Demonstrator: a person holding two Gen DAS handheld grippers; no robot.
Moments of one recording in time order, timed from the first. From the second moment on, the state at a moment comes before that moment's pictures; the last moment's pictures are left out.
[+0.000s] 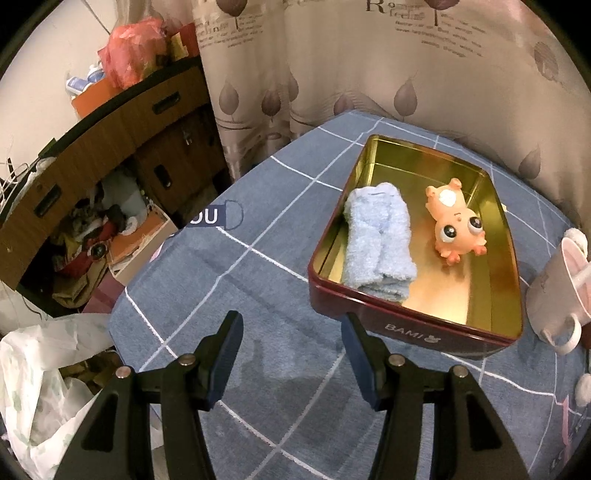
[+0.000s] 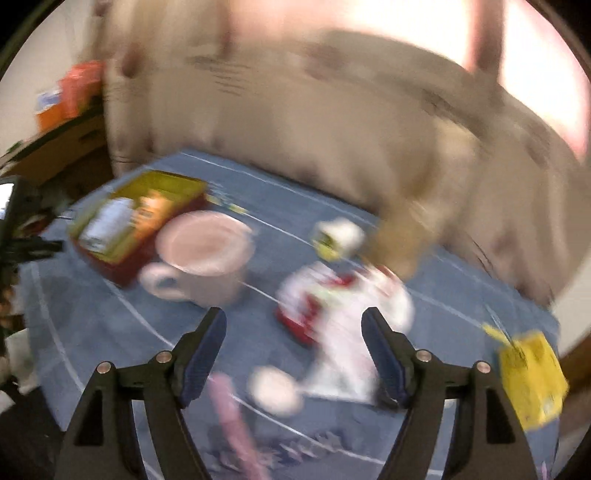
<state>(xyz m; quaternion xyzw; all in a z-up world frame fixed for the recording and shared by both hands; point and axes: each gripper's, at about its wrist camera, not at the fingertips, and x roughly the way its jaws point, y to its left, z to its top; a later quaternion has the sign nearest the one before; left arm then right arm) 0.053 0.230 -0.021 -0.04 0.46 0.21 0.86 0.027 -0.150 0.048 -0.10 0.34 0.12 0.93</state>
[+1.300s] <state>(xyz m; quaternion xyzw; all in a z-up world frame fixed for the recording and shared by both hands) 0.056 -0.014 -0.017 0.09 0.46 -0.07 0.88 0.072 -0.334 -0.055 0.05 0.38 -0.01 0.92</state>
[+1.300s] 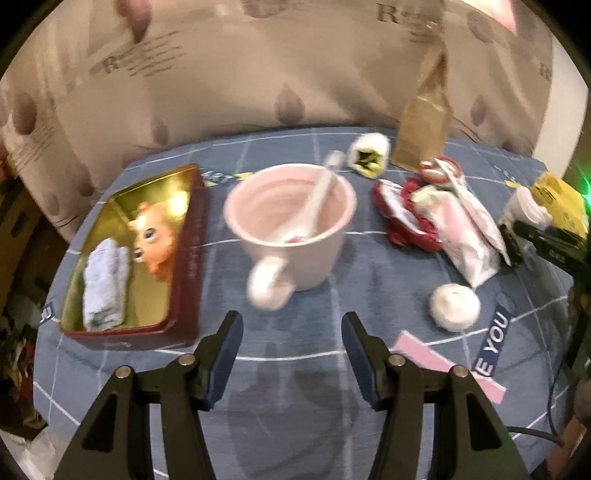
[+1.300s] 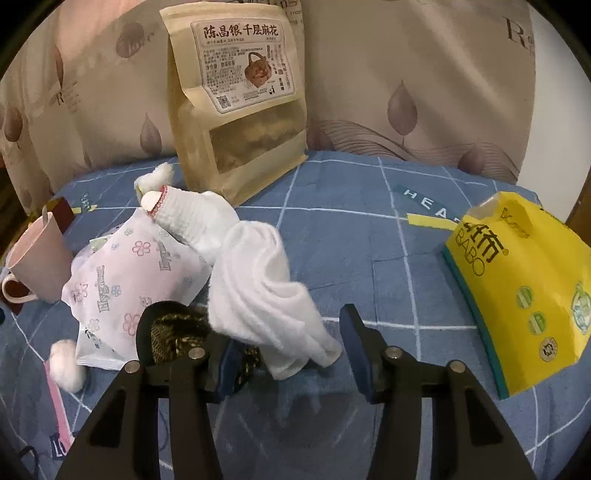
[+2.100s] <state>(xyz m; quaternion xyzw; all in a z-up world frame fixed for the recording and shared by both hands) 0.061 -0.115 -0.053 0.08 0.51 -0.22 0.83 0.093 -0.339 -0.079 0.05 0.44 -0.01 0.90</state>
